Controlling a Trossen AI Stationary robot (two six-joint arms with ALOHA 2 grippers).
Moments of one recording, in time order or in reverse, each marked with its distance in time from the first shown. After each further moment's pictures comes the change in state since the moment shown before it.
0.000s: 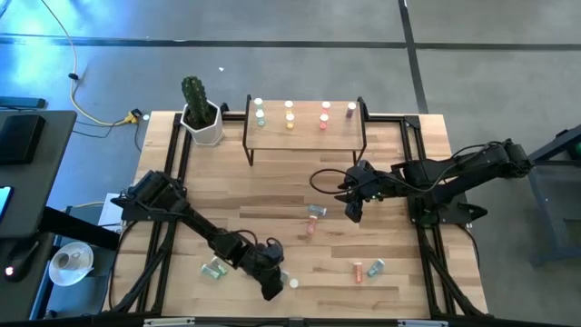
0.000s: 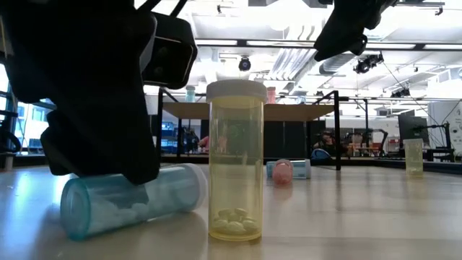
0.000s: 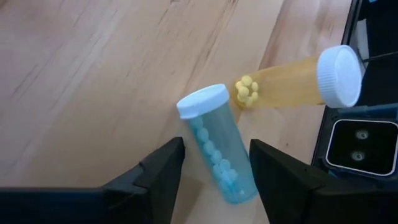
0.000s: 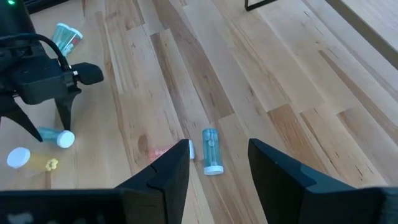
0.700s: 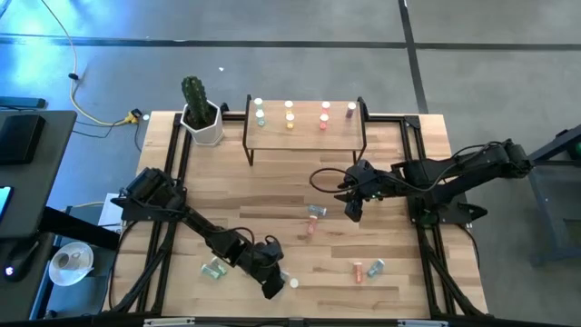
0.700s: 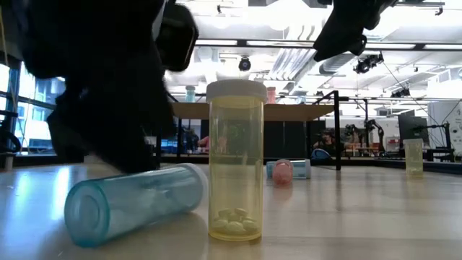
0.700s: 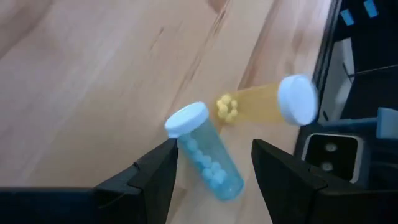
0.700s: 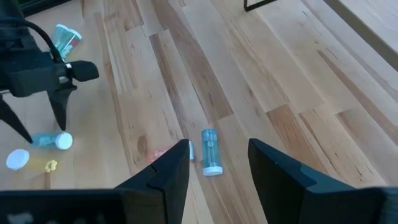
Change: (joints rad) left arm -0.002 -0.047 -0.005 0.038 -0.045 -0.018; right arm -0.003 0.000 0.000 0.002 -0.003 0.000
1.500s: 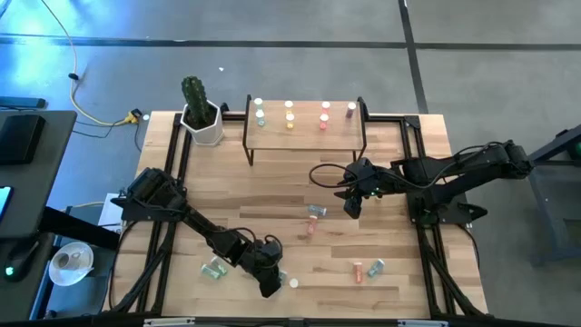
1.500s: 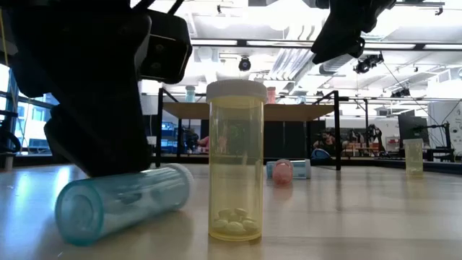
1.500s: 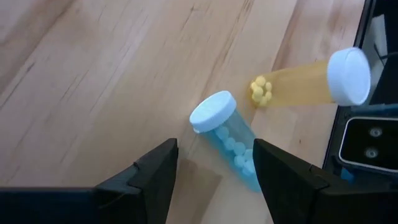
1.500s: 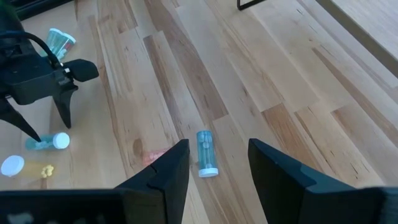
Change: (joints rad) left arm 0.011 0.006 0.004 -0.108 0.032 0.049; right arm -0.038 0.000 0.000 -0.002 -0.021 0.000
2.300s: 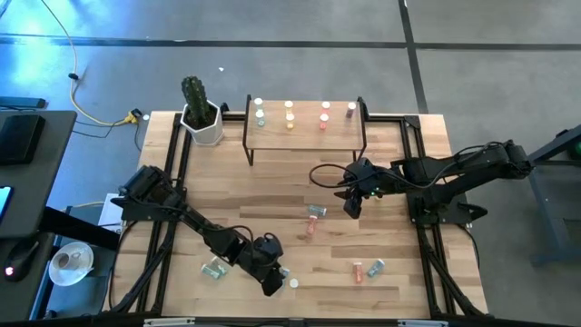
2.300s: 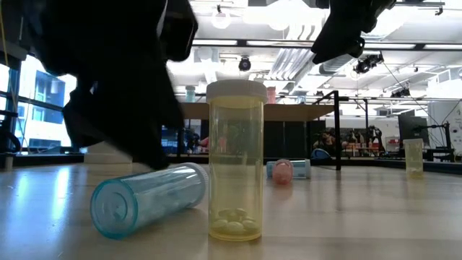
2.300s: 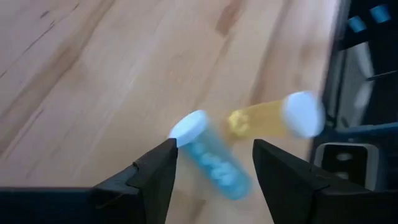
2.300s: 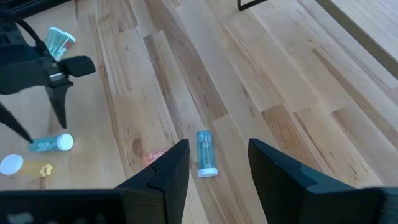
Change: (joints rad) left arm -0.005 -0.038 -0.004 0.054 -0.102 0.019; right arm 0.000 0.000 0.000 -0.001 0.000 -0.008
